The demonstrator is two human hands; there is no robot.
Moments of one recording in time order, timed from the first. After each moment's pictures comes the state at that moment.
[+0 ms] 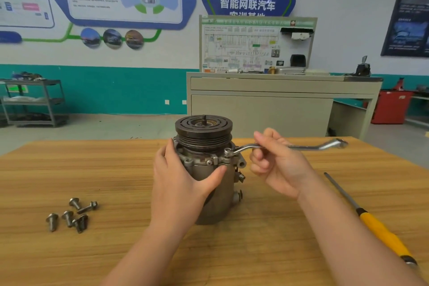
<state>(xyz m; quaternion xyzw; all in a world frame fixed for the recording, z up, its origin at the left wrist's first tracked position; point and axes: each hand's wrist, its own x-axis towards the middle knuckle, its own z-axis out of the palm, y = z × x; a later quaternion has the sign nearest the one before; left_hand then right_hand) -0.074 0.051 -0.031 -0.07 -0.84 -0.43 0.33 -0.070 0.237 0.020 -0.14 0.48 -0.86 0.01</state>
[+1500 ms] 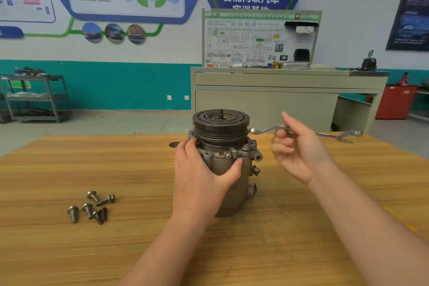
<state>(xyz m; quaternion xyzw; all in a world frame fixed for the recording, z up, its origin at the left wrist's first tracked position) -0.077 0.048 -0.033 -0.08 -0.83 -0.44 0.32 -0.066 0.223 0.040 -0.03 0.40 -0.92 -0.06</state>
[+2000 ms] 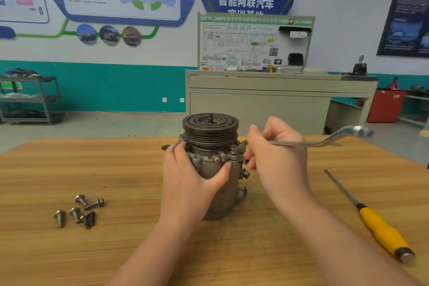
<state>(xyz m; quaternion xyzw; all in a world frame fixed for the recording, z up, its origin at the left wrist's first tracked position) -0.081 0.048 -0.035 -0.08 -0.84 -0.42 0.34 -0.039 0.181 0.030 -0.09 0.69 -0.60 -0.39</state>
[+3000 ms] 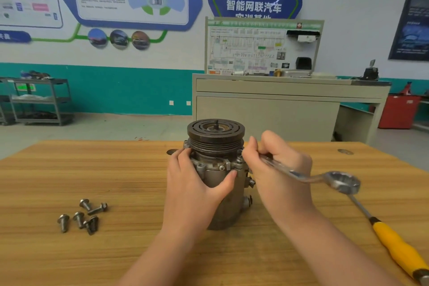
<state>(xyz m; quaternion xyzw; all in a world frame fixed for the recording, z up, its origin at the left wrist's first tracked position) -0.077 0.049 -0.032 -0.09 -0.83 -0.44 0.33 -0.046 0.185 0.021 -0.21 0.72 -0.38 -0.54</state>
